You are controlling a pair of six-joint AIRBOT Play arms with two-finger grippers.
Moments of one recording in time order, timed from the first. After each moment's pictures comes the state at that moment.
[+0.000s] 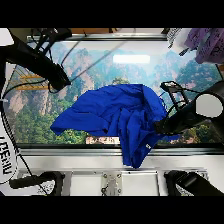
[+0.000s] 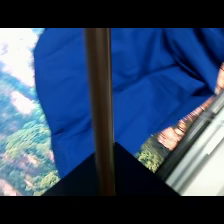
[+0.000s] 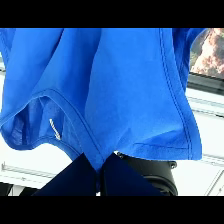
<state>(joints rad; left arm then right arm) -0.18 -1.44 1.95 1.21 -1.80 -0.86 0.49 -0.97 1.30 -1.51 1.83 1.89</state>
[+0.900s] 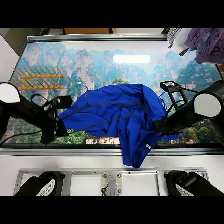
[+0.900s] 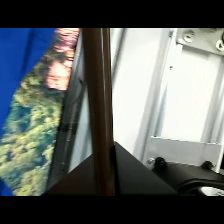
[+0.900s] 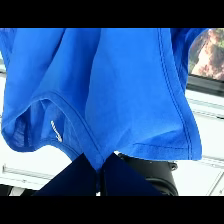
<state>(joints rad) -0.07 -0.99 1.06 1.10 -1.83 -0.39 0.49 -0.97 1.30 -1.52 1.82 1.89</state>
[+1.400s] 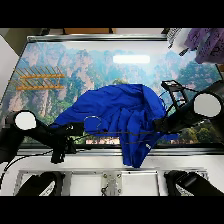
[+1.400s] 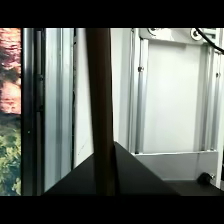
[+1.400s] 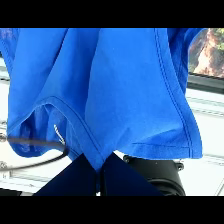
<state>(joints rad) -0.24 -0.82 0.80 1.09 -1.67 -0.39 0.49 -0.97 1.30 -1.52 1.81 1.93</state>
